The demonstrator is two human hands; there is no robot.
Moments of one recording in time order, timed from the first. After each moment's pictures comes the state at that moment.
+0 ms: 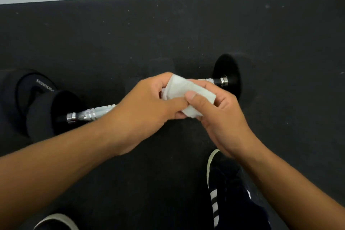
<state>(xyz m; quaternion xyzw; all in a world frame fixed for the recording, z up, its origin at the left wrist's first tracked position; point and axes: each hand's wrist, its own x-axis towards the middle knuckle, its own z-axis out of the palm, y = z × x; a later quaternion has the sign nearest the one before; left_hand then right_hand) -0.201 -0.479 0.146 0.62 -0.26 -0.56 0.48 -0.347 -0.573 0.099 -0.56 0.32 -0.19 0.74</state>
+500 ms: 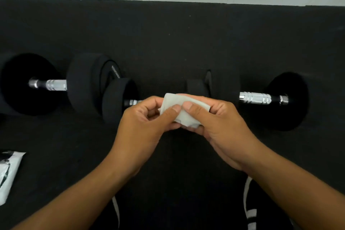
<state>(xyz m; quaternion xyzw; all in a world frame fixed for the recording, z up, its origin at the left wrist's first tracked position) -0.169 -0.368 0.123 0.68 -0.10 -0.39 0.61 -0.267 -0.508 0.110 -0.54 0.29 -0.02 0.79</state>
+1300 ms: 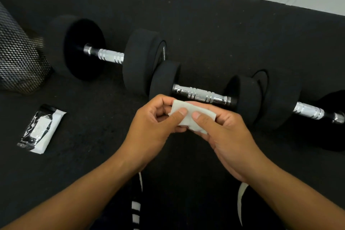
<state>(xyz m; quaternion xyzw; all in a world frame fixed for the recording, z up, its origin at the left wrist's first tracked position) -0.154 -0.283 0.093 0.68 -0.04 -0.35 0.64 -0.242 -0.437 0.089 -0.58 0.25 0.05 0.77</state>
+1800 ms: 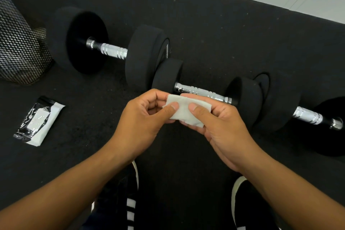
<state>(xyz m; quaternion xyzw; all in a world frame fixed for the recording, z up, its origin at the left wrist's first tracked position) -0.143 -0.271 0.084 0.71 -0.06 -0.30 0.64 -0.225 -0.435 0.092 -0.56 0.25 0.06 0.79</state>
